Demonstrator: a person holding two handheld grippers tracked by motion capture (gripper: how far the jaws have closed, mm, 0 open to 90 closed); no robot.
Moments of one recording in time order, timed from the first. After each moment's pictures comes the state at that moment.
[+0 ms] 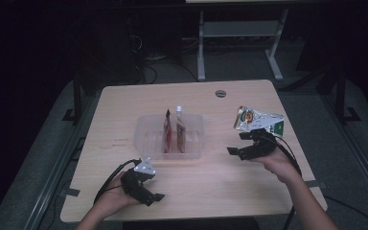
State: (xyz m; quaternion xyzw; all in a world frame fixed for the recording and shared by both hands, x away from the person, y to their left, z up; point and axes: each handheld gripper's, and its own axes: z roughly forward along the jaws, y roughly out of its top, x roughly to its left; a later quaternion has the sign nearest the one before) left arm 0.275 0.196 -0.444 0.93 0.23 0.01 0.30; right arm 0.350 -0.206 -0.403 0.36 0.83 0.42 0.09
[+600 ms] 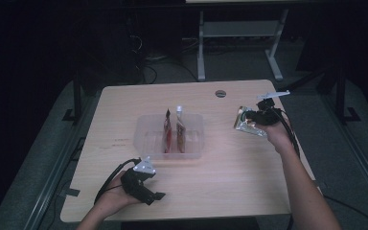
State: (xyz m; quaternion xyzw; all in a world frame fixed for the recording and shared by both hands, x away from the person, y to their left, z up) left arm 0.275 0.196 -0.442 0.92 0.24 0.02 0.31; right arm 0.445 -0.242 -0.401 0.49 0.77 0.37 0.17
